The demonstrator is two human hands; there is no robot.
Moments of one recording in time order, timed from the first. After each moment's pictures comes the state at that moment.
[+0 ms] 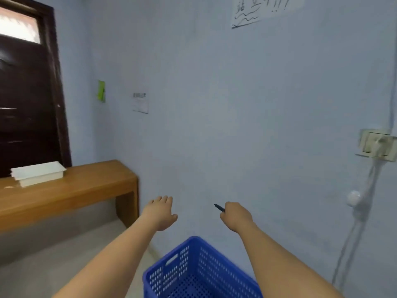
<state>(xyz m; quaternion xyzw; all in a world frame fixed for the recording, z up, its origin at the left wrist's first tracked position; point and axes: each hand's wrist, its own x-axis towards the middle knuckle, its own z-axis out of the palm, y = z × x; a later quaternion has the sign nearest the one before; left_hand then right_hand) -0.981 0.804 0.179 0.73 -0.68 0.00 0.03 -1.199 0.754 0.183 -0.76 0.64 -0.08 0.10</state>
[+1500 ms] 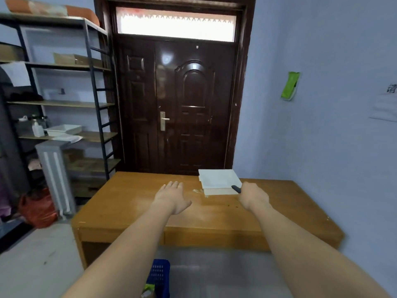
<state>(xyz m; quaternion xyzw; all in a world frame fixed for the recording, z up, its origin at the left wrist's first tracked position) -0.130 0.714 0.158 0.94 -0.33 -0.02 0.02 -0.247 0.520 0.164 -0.92 0.37 -0.07 0.09</state>
